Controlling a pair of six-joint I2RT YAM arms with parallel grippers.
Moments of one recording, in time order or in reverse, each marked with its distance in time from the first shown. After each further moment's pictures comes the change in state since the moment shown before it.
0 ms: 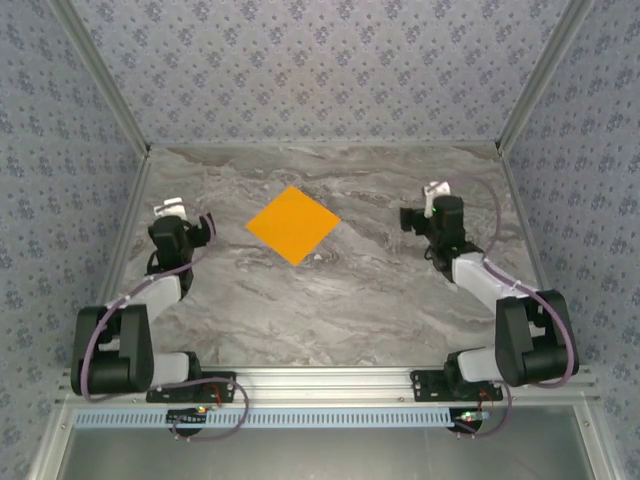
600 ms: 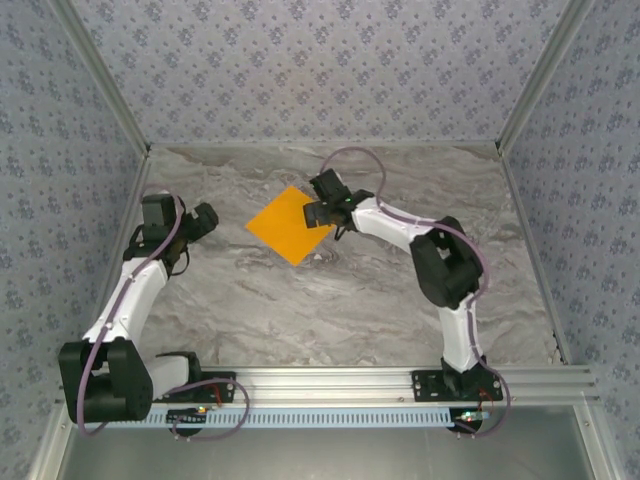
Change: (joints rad) left arm 0.000 -0.110 0.289 -0.720 0.227 -0.360; right arm 0.440 0.710 0.850 -0.607 0.054 0.349
